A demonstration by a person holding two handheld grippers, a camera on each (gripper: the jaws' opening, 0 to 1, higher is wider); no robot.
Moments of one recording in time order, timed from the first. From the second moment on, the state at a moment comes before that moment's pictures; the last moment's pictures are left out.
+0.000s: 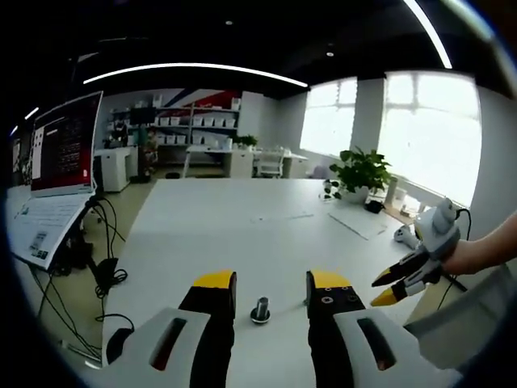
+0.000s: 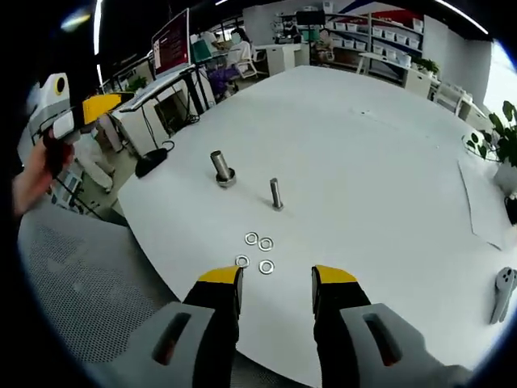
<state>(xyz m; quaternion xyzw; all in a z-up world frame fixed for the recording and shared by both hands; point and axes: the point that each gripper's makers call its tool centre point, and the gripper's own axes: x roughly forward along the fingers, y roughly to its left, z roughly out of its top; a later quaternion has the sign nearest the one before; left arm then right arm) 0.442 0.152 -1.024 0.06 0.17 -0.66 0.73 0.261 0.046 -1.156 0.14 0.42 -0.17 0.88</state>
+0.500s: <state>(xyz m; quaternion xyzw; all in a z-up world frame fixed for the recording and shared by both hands) 0.437 0.160 -1.026 0.07 0.18 -0.66 0.72 0.271 0.039 -1.179 0.13 0.45 -0.16 0.87</state>
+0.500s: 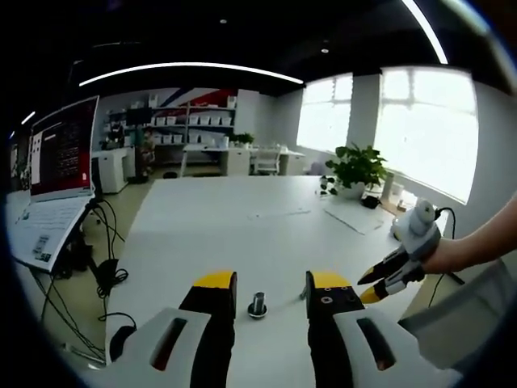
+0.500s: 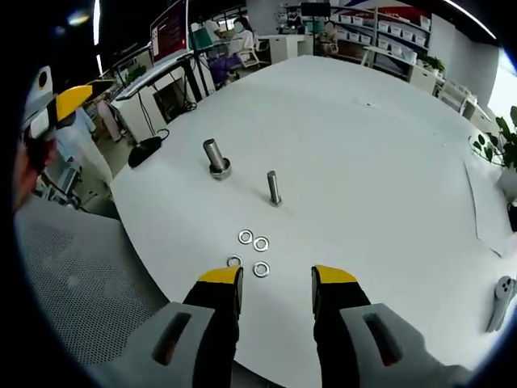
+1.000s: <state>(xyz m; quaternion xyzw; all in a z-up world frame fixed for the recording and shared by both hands) 0.431 0.161 -1.046 0.08 0.21 -0.67 0.71 0.276 0.052 -1.204 0.12 0.50 -0.12 0.85</state>
